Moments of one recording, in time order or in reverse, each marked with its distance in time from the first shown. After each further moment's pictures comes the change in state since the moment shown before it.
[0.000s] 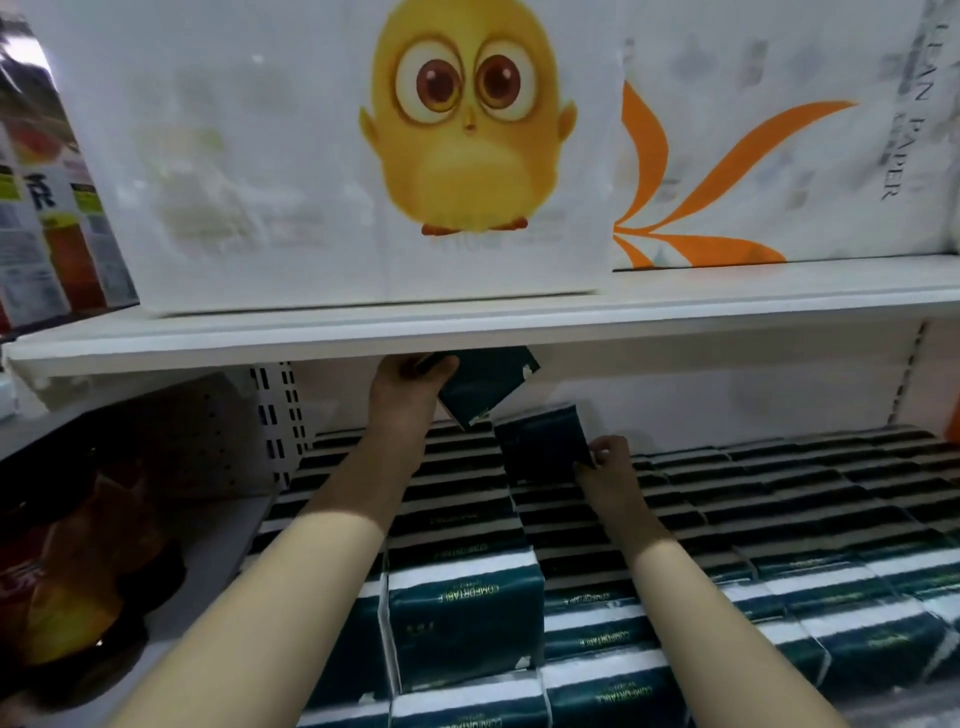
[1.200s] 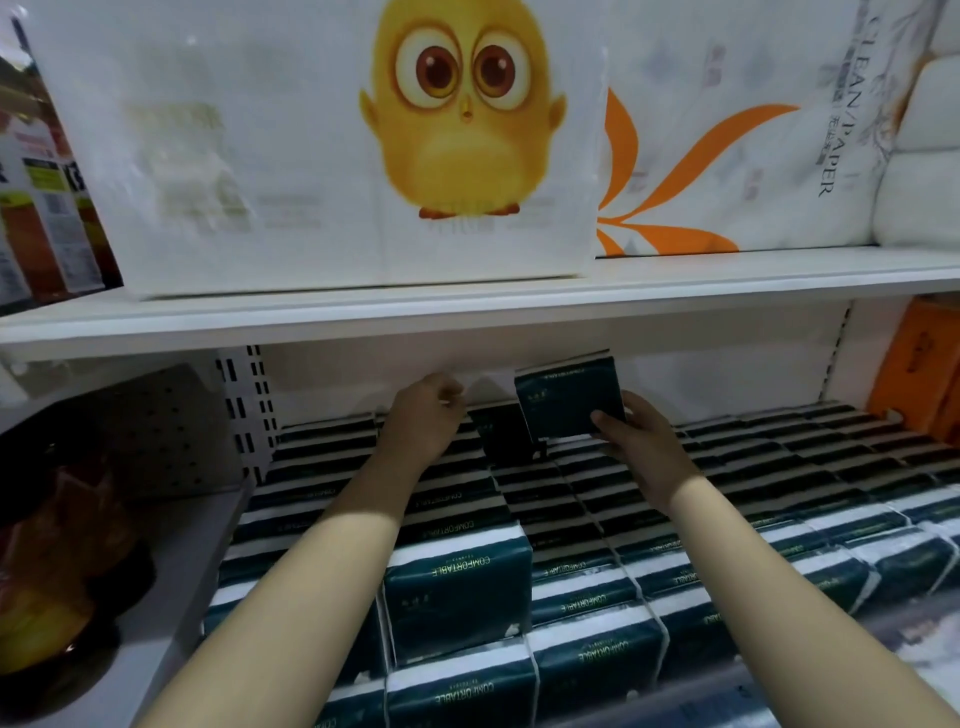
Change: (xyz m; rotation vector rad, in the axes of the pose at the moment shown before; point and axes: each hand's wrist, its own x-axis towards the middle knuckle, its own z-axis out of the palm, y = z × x) left_hand -0.007 -0.035 0.012 0.623 -0.248 0.226; right_hand -0.020 -0.035 -0.063 0.165 -0.078 -0.115
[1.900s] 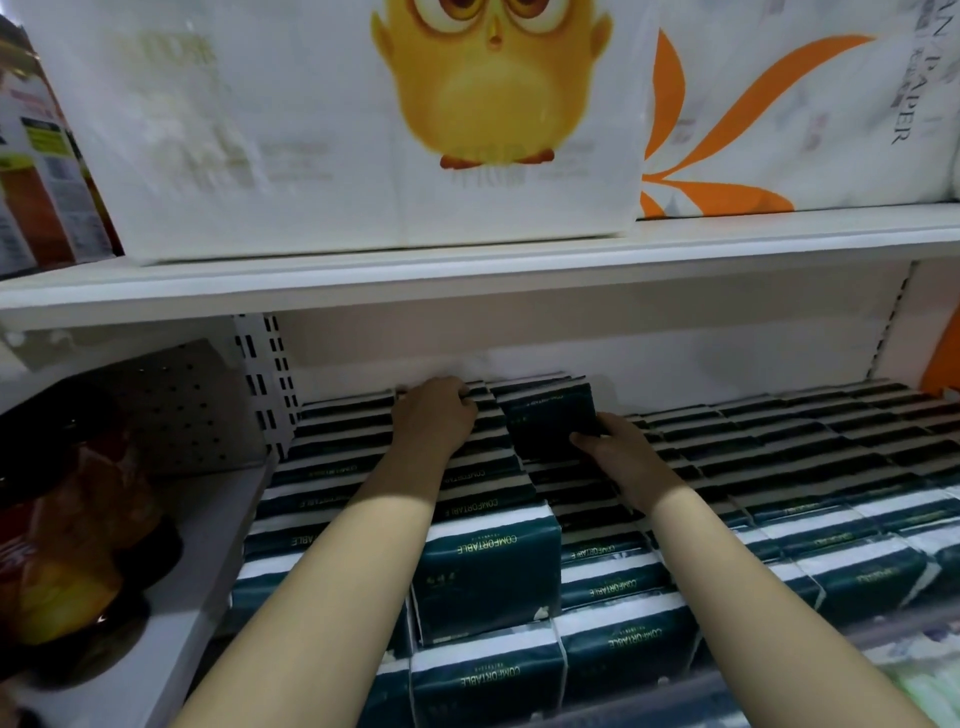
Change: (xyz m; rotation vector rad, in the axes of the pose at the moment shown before) left_hand -0.009 0.003 -0.002 0.450 -0.143 -0.154; right_hand 0.009 0.042 0.042 -0.197 -0.079 0.167
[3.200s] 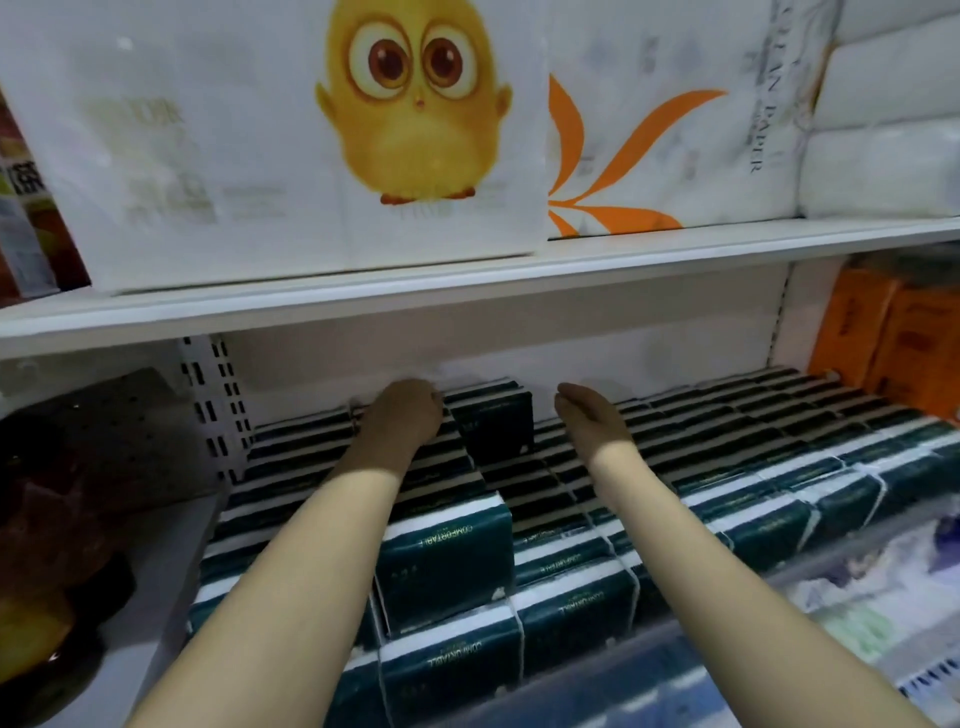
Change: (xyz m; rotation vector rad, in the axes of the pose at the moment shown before) left_hand 0.001 0.017 -0.011 -0.003 -0.168 0.070; right_hand -0.061 -0.043 -0.012 0.079 0.248 -0.089
